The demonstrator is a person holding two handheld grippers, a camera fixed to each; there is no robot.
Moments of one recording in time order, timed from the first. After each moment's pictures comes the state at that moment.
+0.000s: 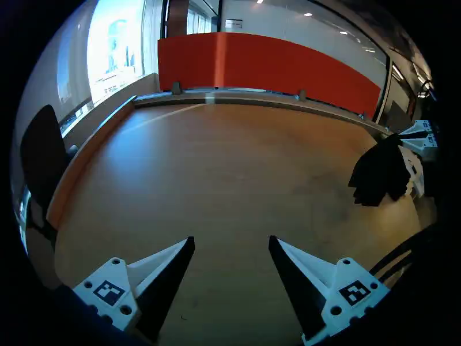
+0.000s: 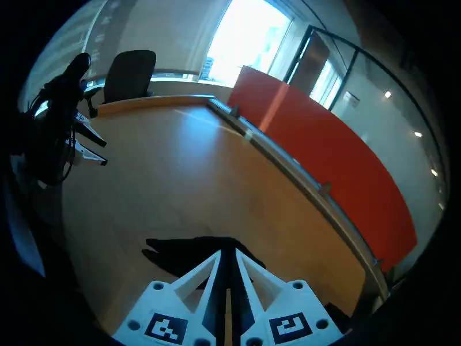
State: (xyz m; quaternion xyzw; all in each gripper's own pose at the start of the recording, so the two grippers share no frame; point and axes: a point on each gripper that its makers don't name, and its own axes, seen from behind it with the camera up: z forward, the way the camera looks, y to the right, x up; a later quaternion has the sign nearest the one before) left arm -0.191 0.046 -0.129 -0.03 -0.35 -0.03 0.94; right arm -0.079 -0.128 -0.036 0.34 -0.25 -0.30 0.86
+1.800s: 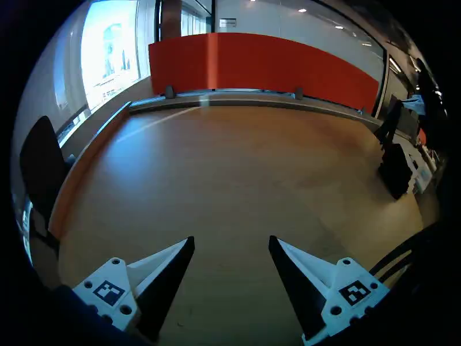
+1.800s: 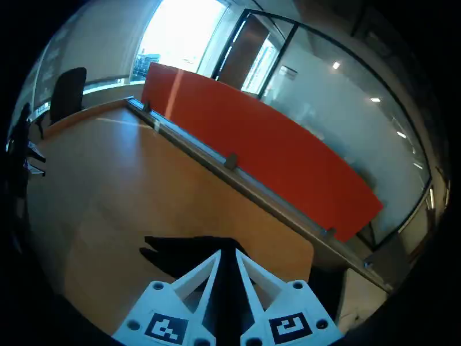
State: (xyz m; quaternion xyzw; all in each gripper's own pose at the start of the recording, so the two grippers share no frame) left arm -0.184 0.064 -0.111 -0.03 -0.35 -0.01 0.93; right arm 0.002 0.113 0.100 0.19 -0.27 -0.26 0.91
